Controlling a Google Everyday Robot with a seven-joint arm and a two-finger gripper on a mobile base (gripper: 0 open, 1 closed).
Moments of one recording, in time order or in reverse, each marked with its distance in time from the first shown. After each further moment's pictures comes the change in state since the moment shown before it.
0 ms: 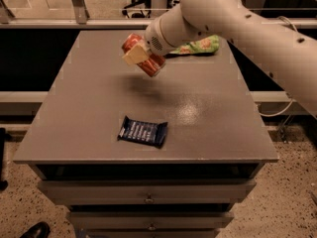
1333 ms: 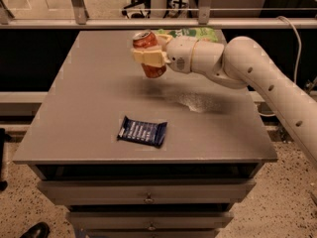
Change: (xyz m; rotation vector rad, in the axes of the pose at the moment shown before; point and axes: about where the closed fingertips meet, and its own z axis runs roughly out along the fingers) arm 0.001 -0.004 -0.034 -0.104 -0.624 0.033
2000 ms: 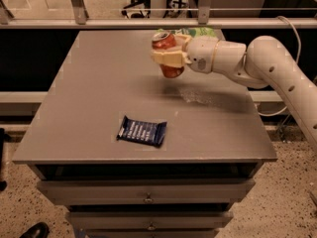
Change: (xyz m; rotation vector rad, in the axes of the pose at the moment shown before) arm 0.006 -0.020 -0.043 -0.011 0.006 -0.025
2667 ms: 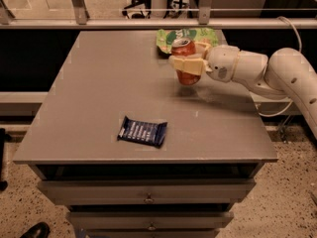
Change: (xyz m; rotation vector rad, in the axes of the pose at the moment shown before) arm 0.014 -0.009 -0.055 0.009 -0.037 0.046
